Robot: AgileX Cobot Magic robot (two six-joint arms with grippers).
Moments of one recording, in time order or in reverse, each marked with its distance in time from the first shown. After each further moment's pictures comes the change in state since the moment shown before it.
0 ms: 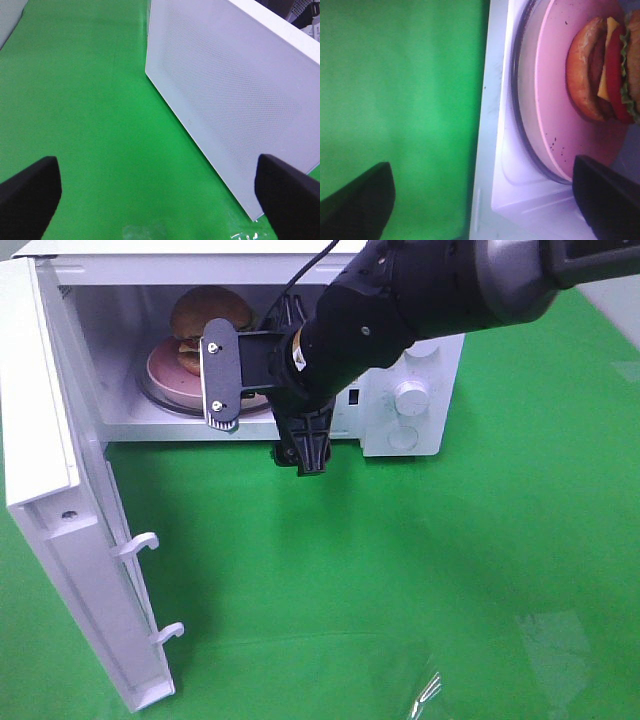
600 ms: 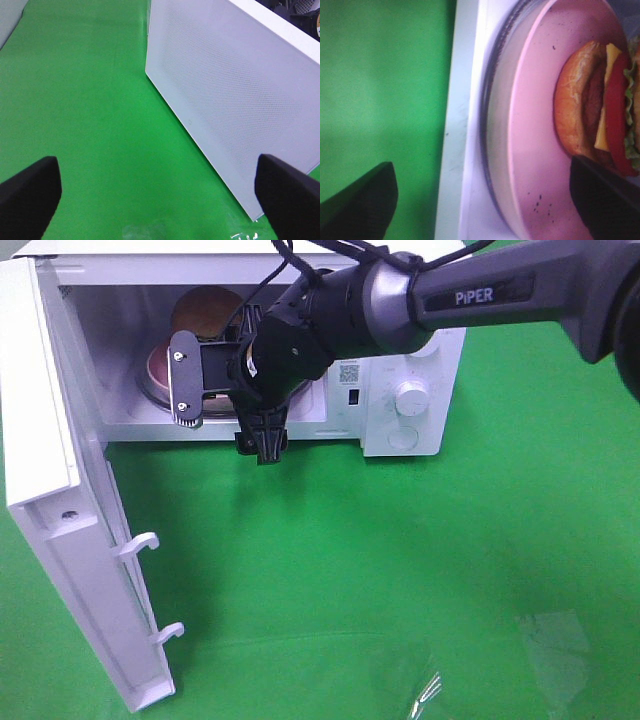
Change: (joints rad) left arm 0.000 0.000 0.000 0.000 0.000 0.000; right arm -0.006 0.253 -0.300 -0.020 0.008 0.000
